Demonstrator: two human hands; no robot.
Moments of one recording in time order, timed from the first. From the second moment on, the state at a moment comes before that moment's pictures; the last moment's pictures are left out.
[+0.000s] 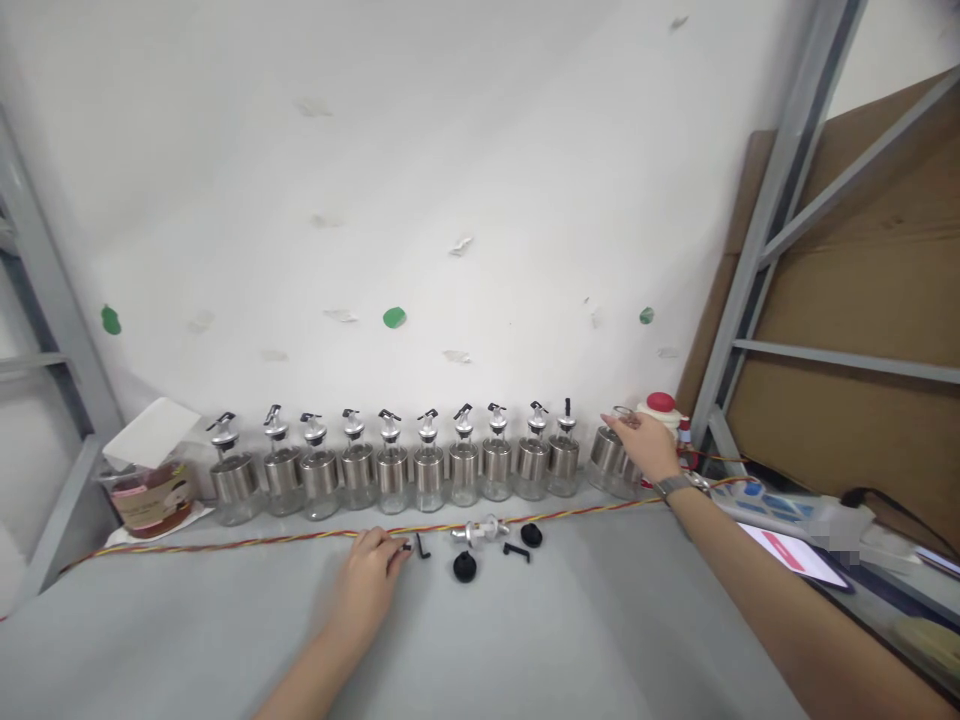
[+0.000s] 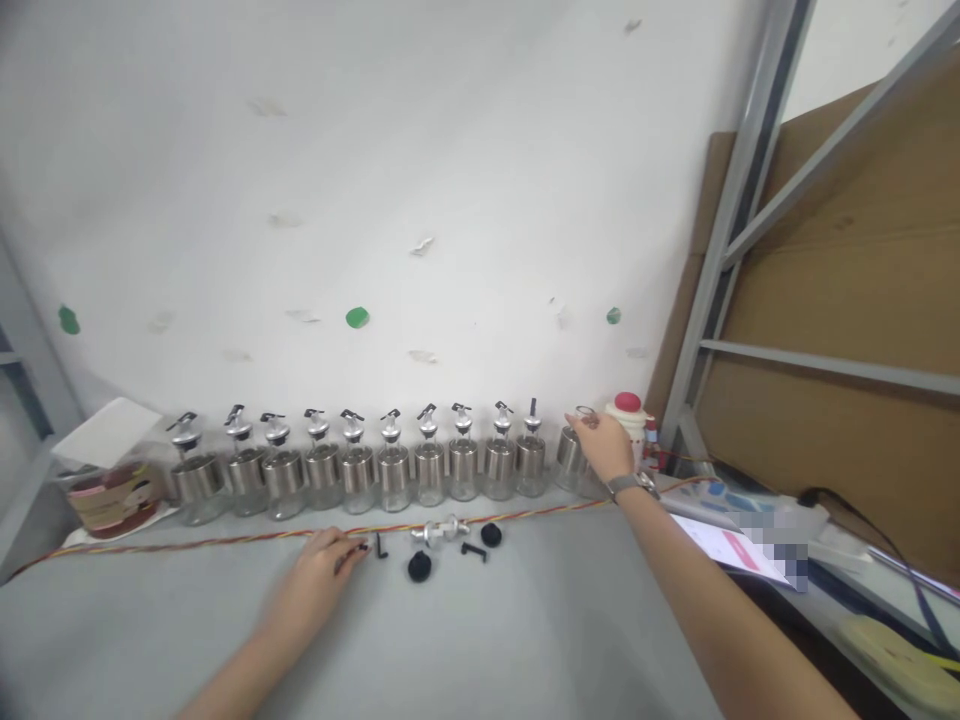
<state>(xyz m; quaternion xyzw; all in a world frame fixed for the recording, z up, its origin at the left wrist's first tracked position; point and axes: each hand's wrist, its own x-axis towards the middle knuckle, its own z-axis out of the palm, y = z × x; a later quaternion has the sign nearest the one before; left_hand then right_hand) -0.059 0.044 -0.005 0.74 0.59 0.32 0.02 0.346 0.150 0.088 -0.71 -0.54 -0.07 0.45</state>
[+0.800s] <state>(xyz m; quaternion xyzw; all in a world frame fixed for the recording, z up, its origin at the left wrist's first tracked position) -0.059 0.045 -0.008 0.75 0.59 0.30 0.02 0.339 0.148 0.036 -0.74 -0.46 -0.08 0.48</state>
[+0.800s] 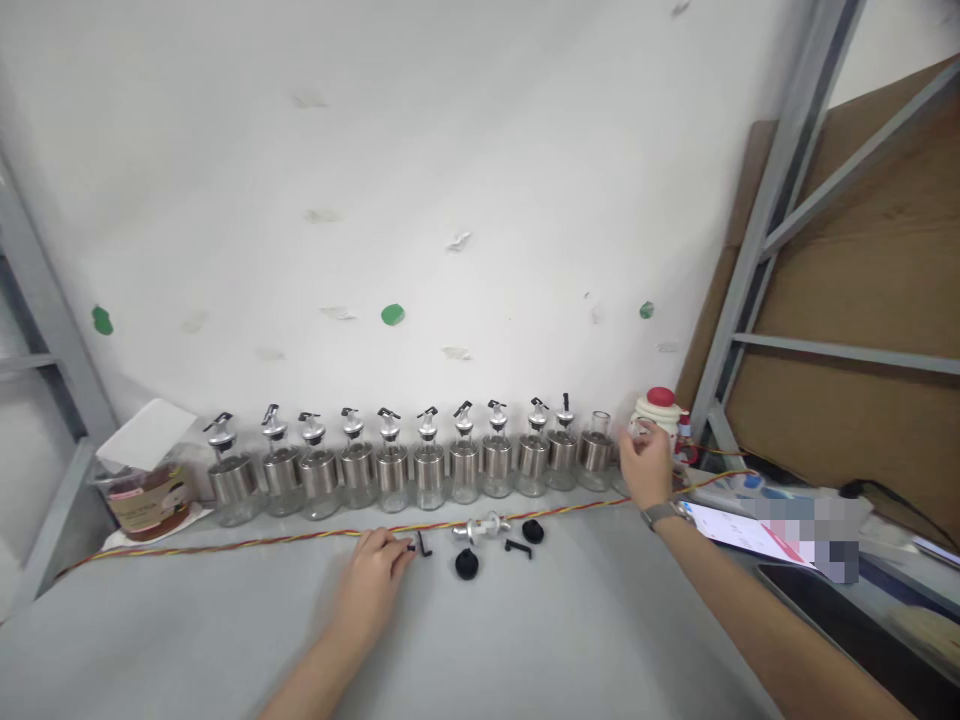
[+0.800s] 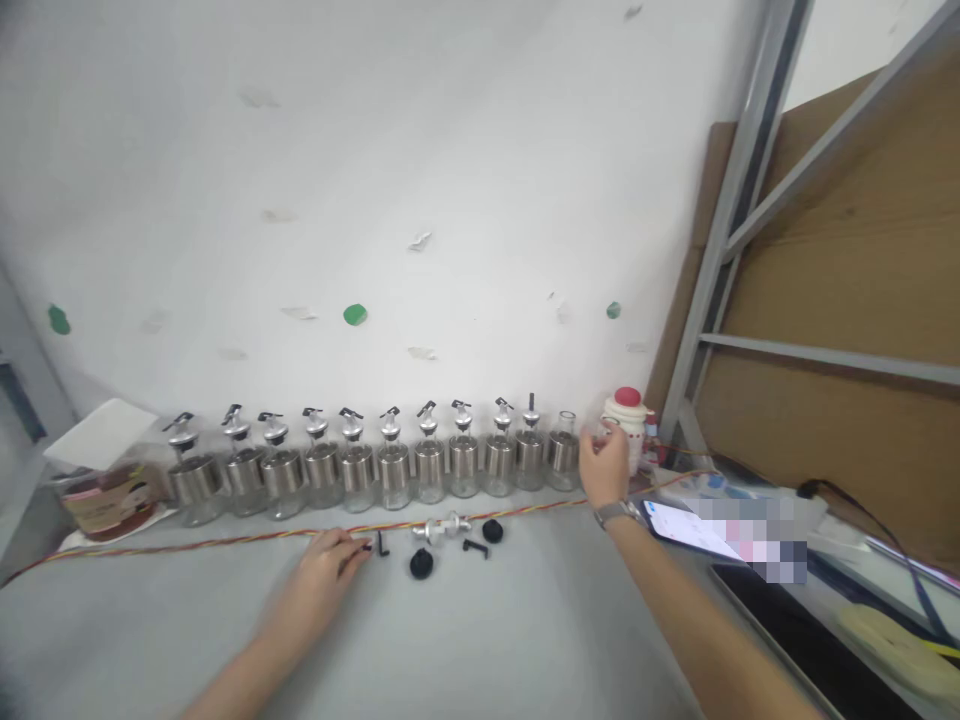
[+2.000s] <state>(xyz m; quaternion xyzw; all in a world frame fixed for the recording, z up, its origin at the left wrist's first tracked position) -0.062 0.049 -0.012 0.75 0.59 0.29 0.01 0.369 0.154 0.008 -0.86 -0.46 -0.07 0.20</state>
